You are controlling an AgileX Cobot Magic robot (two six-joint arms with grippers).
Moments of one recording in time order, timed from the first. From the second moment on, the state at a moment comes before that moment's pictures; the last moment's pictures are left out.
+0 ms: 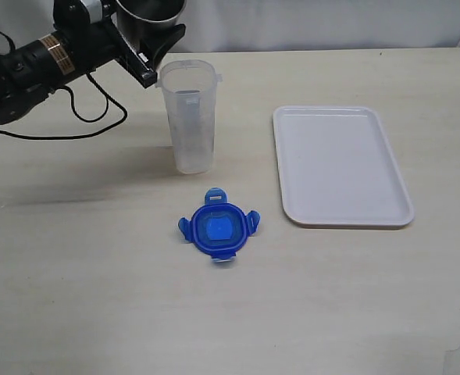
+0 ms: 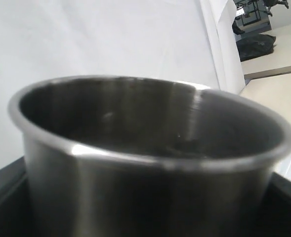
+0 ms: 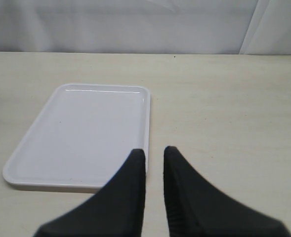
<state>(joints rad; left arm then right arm) -0.16 2.11 -1.16 0.79 -1.14 -0.10 0.00 0.00 0.00 -0.10 0.35 0.04</state>
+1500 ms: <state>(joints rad) -0.16 2.11 -1.16 0.84 -1.08 0.18 0.00 0.00 0.00 -0.10 0.35 0.04</state>
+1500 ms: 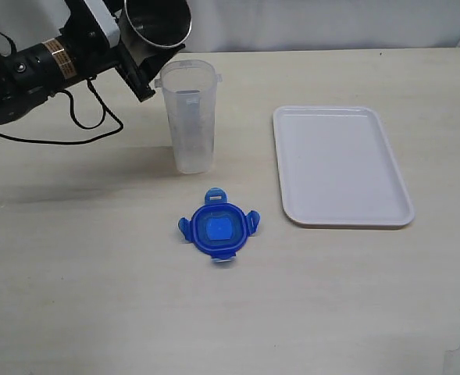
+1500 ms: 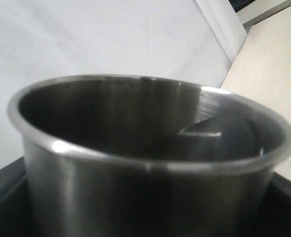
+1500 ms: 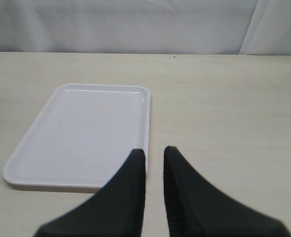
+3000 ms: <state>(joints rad) -0.16 2.11 -1.17 0.85 -1.05 0.37 0.00 0.00 0.00 -0.10 0.35 0.04</state>
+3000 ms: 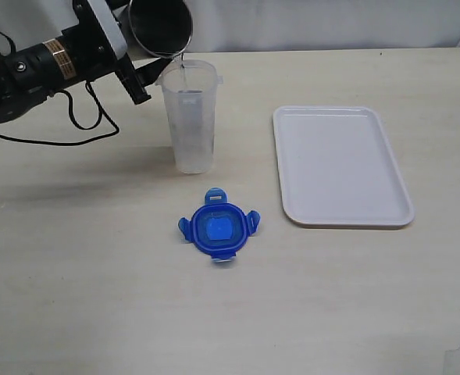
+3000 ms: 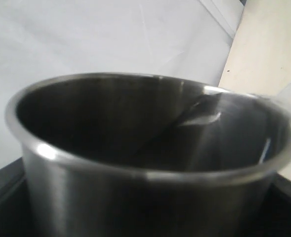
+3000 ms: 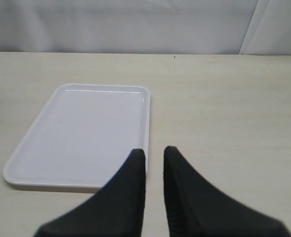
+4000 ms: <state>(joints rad) -0.16 2.11 -1.17 0.83 -1.03 0.28 0.00 0.00 0.00 -0.10 0.35 0.04</state>
